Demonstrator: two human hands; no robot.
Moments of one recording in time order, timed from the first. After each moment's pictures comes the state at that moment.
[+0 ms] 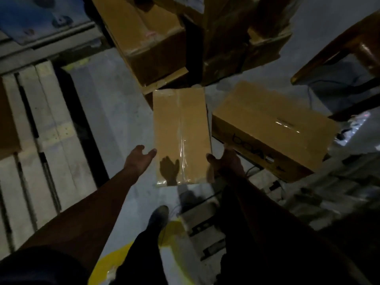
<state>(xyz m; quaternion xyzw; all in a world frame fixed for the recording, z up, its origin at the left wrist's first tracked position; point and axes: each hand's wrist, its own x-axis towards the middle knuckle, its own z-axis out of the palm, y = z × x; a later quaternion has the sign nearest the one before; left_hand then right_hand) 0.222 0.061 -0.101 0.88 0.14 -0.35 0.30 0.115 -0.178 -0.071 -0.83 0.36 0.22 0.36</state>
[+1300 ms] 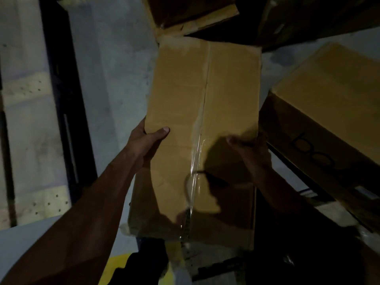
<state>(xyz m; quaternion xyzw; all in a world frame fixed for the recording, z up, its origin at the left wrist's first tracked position) 0.272 0.080 -0.343 0.70 0.26 -0.27 0.60 0.195 -0.183 -0.350 -0.74 0.41 0.17 0.50</state>
